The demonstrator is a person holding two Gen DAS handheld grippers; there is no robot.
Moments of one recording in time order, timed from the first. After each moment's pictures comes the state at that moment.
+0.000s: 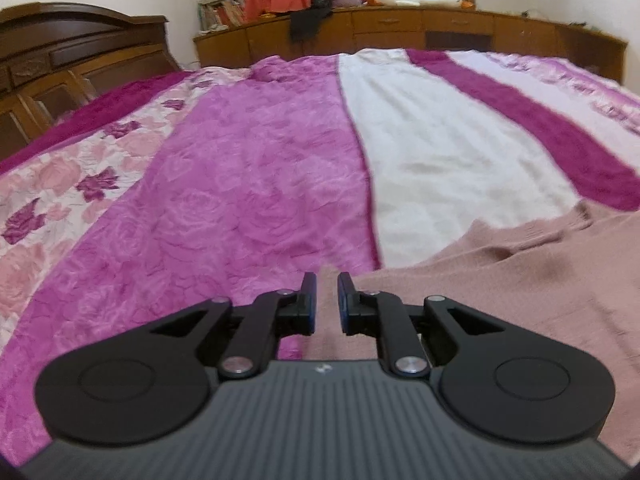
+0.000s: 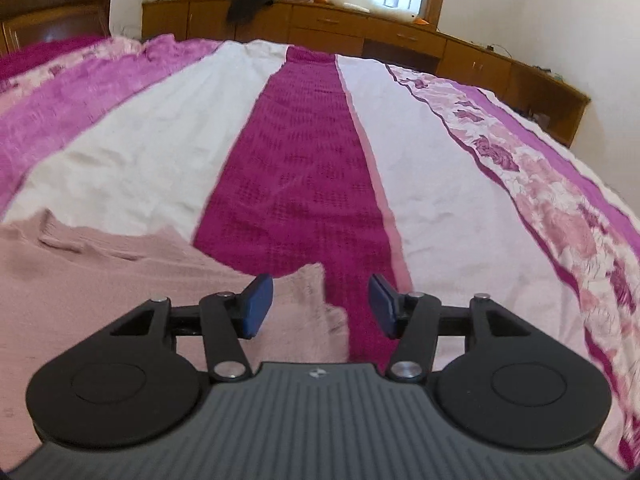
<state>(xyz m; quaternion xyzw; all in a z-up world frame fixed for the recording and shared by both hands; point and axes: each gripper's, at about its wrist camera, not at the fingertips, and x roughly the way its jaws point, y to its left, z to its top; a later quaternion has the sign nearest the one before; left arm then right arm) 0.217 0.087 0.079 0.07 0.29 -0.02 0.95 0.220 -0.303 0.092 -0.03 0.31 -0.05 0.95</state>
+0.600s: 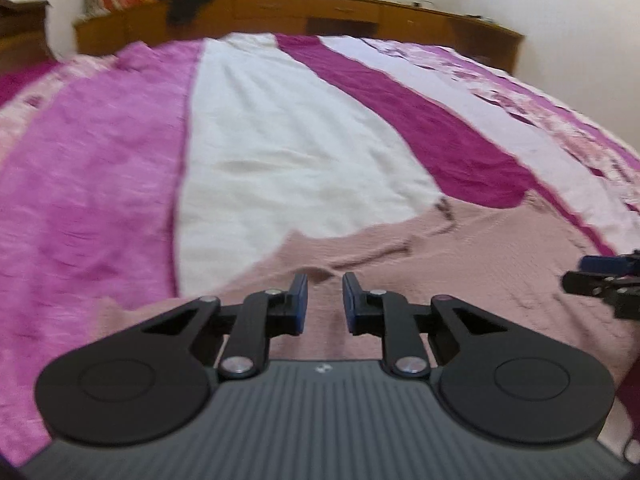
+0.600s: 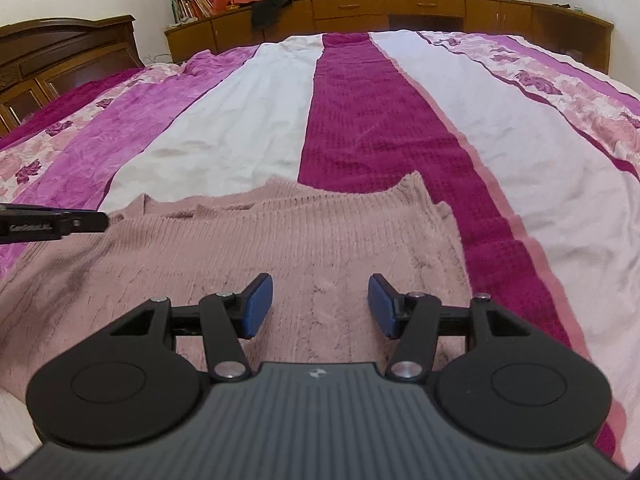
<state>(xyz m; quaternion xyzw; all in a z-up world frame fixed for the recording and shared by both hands) 0.254 0.010 0.059 0.03 0.32 -0.21 0.92 0.163 -0.267 0.058 0.08 0.32 0.02 0.94</state>
